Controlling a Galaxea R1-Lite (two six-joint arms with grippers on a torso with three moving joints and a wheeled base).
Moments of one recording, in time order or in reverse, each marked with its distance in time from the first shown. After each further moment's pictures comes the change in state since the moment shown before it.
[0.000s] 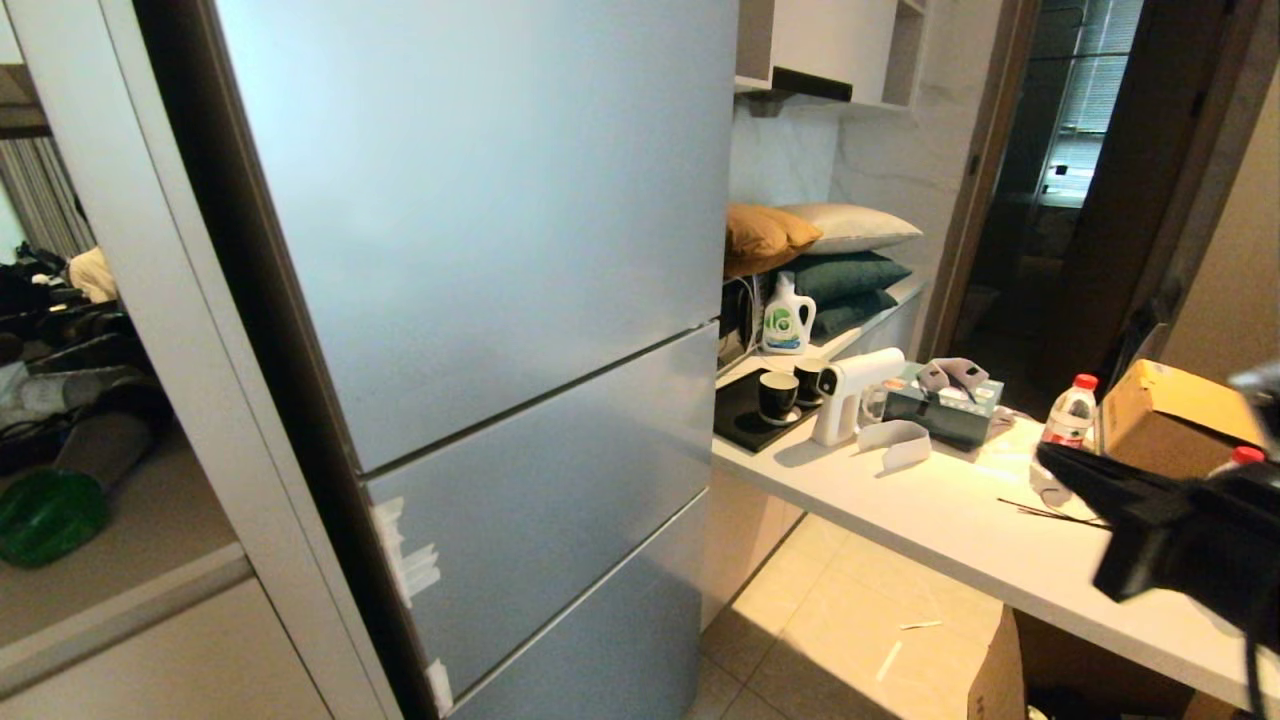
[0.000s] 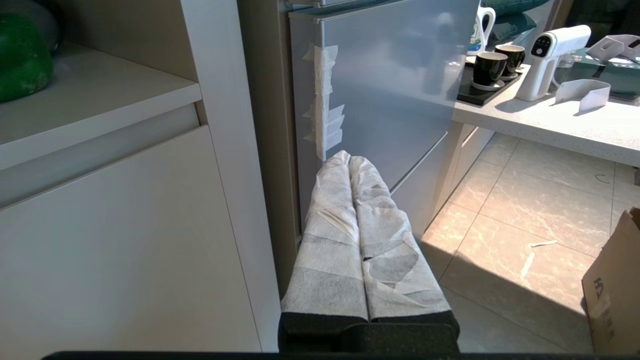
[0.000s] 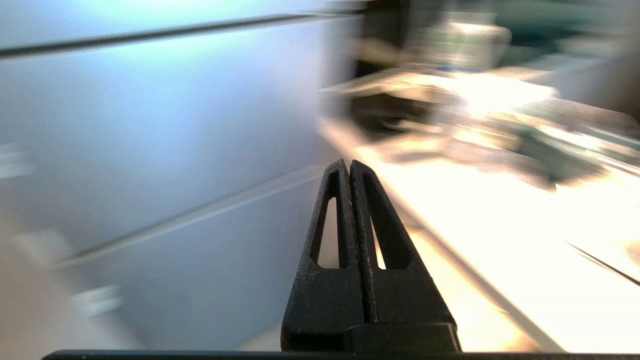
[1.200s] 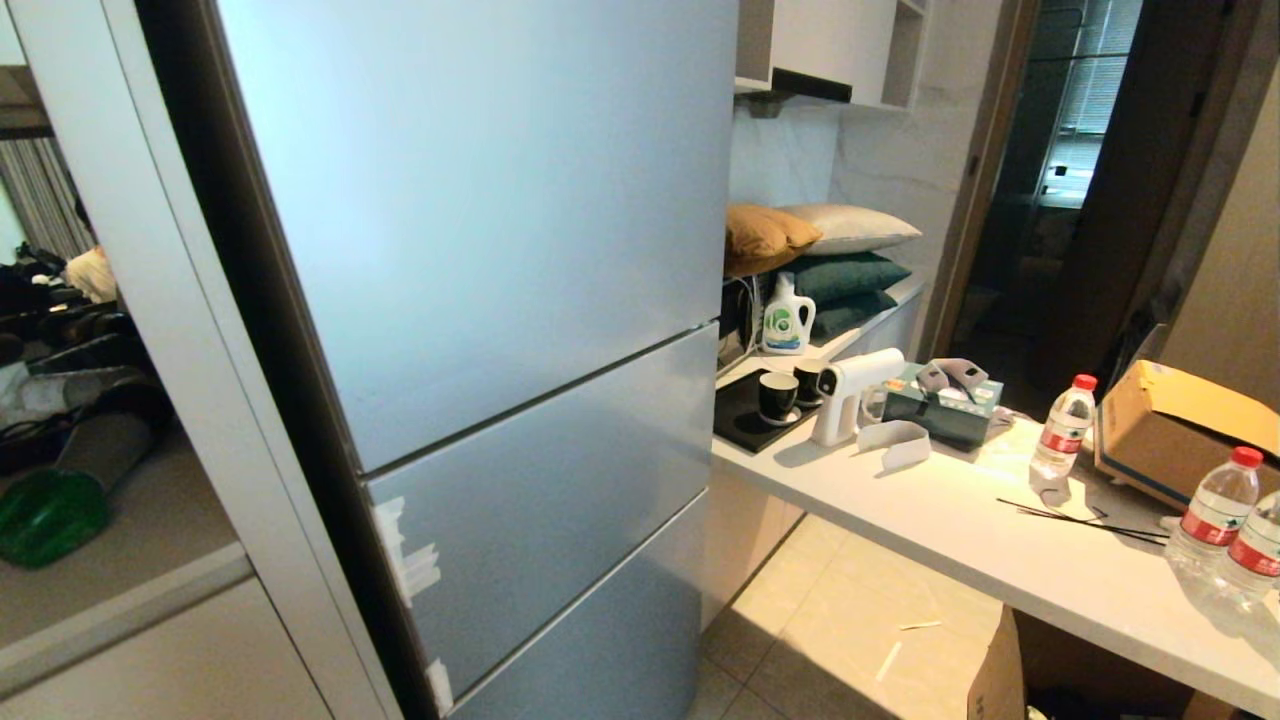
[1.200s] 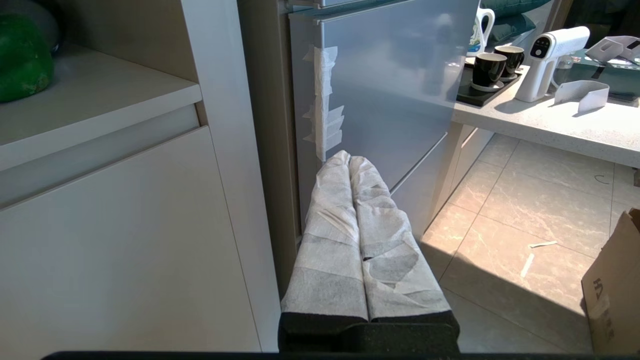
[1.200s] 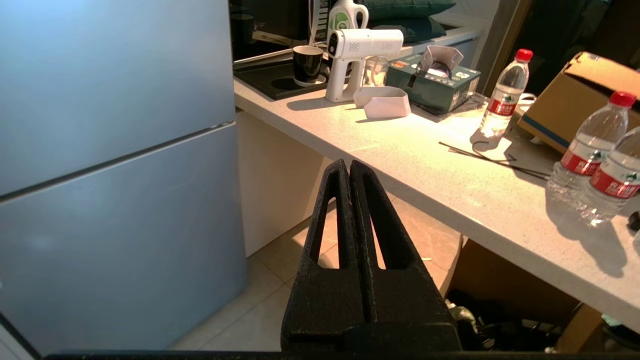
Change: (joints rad) left arm 0.000 0.000 0.000 -0.002 0.000 0.000; right arm -0.416 -1.102 0.351 0.684 0.217 -0.035
